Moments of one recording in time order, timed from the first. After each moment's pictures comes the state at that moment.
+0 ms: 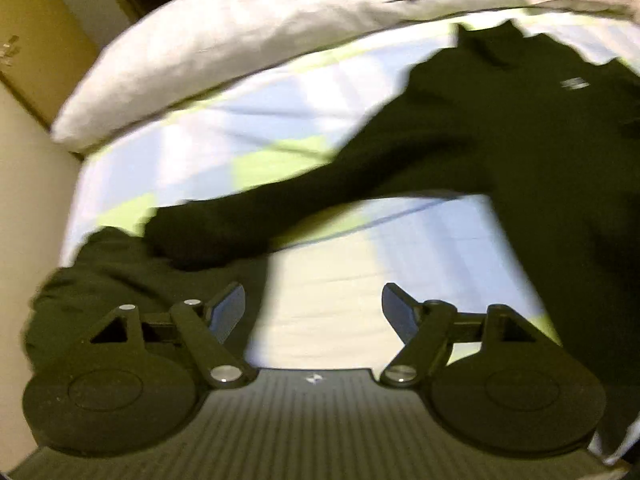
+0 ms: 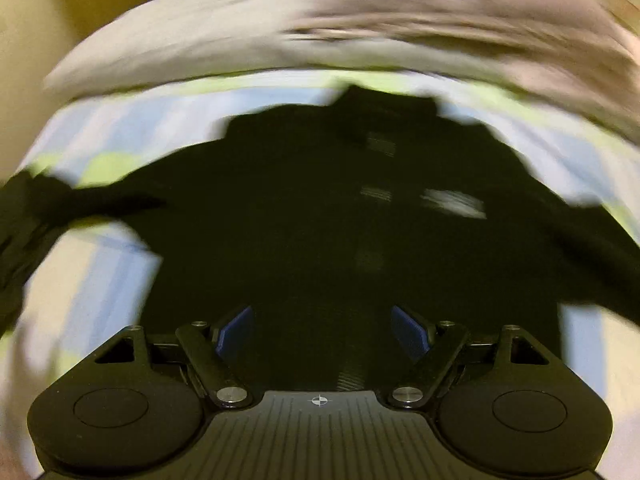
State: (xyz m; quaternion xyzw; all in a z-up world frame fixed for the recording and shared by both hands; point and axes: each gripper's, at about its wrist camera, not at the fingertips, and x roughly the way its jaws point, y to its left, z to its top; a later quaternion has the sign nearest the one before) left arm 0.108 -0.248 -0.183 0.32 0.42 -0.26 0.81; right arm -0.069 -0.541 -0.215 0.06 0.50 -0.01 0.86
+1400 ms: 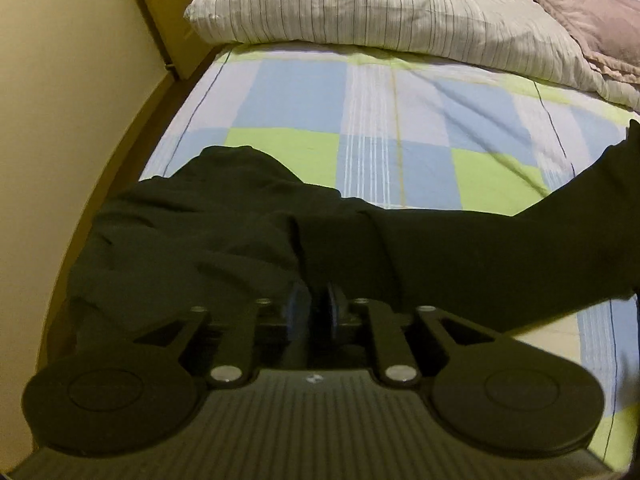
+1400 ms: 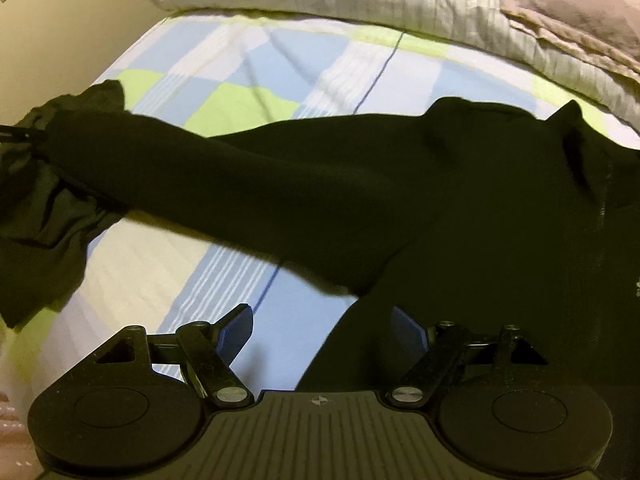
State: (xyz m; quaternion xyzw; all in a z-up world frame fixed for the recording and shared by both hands) left arm 0.261 -0.100 -0.204 0.17 0.48 -0.15 0.85; right arm 0.014 -0.411 -0.273 0.03 0.55 0.09 0.83
